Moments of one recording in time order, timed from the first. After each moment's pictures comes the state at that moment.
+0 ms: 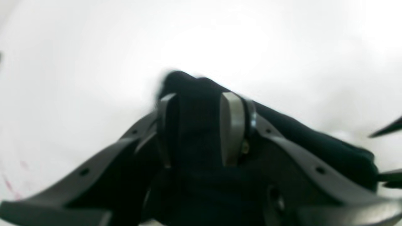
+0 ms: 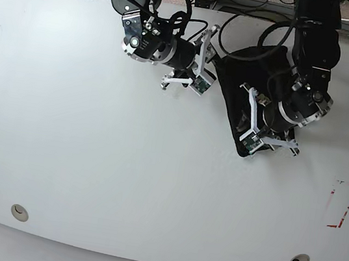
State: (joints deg) left arm 1.7 -7.2 -3.2 108.9 -2.3 -43.0 53.3; right arm -9.7 0.1 -17.7 100.3 12.9 40.5 -50.7
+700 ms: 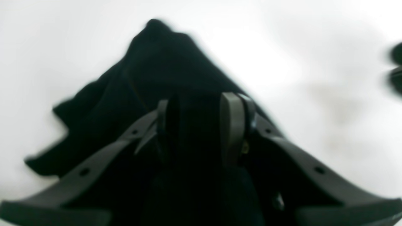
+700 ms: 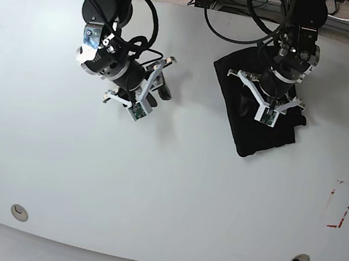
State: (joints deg) left arm 16.6 -1.1 -3.8 105.7 -1.3 -19.1 31.7; right arm -5.5 0.0 3.8 100.9 13.6 40.9 -54.2
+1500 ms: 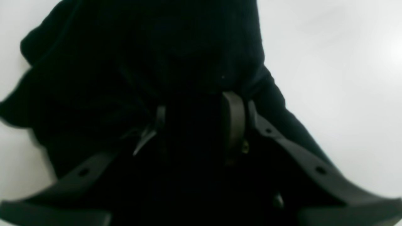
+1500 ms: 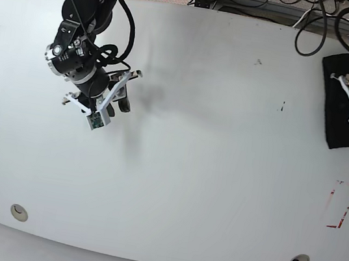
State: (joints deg) left arm 13.2 -24.6 -32.2 83.5 -7.0 -43.3 40.5; right arm -2.4 -0.5 15.7 107.6 13.8 41.0 -62.0
